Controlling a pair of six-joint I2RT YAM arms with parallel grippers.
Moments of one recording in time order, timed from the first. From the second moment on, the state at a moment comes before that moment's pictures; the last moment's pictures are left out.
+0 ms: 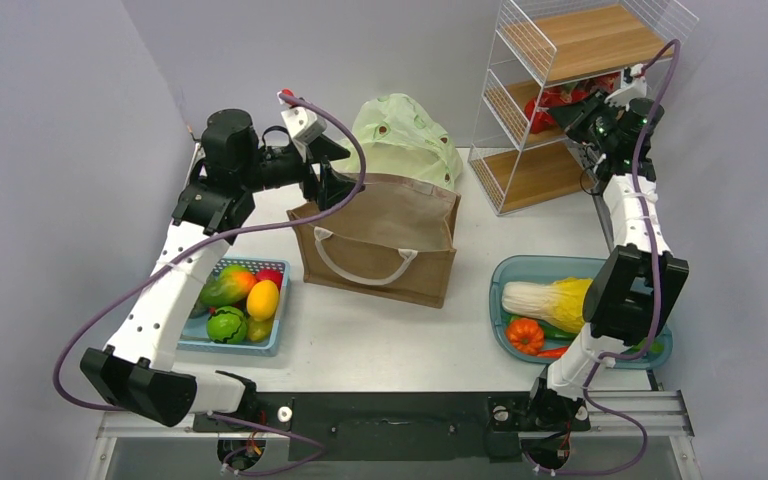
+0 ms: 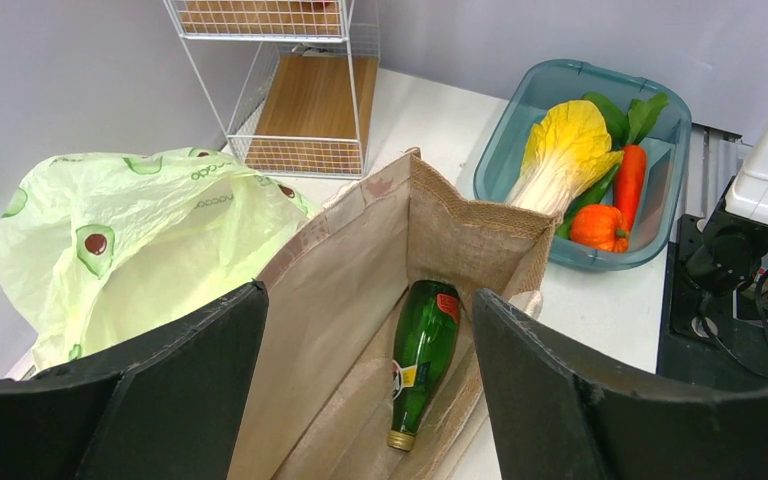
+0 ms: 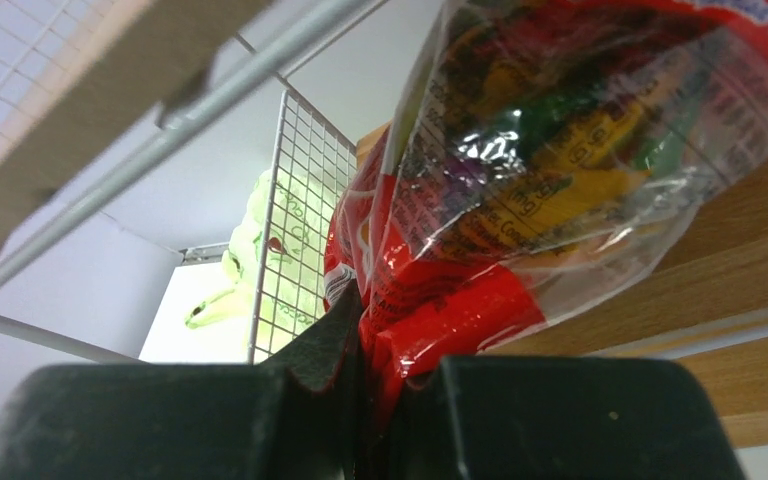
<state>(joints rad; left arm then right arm) -0.34 1.33 1.53 -0.35 0.82 0.11 -0.28 1.77 1.59 0.08 -0.61 0.56</state>
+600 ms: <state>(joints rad) -0.34 1.38 1.54 -0.35 0.81 0.08 -0.30 1.77 1.57 0.00 -0.61 0.55</state>
